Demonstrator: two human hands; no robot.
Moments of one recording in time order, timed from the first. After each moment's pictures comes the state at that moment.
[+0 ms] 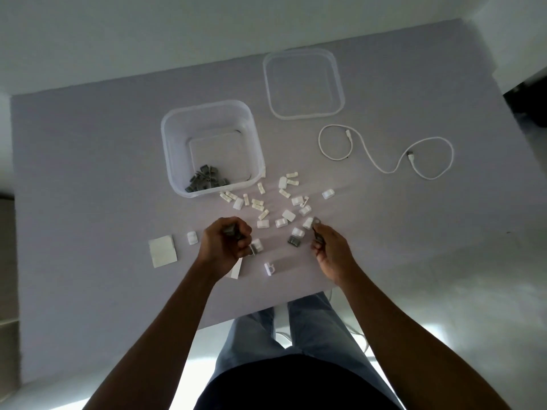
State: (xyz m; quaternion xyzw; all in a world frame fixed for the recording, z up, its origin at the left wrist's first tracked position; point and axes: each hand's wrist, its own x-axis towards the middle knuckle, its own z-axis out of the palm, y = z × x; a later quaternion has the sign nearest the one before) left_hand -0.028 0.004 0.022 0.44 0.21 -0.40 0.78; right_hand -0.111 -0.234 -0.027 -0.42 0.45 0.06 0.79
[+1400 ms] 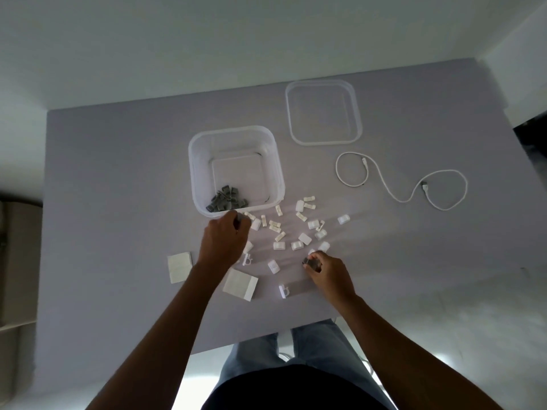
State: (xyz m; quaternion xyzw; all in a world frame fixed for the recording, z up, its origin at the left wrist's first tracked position) left_hand 0.022 0.017 0.059 0.93 0.01 -0.14 0.33; right_hand -0.105 -0.212 -0.044 -0.93 0.16 0.11 0.31
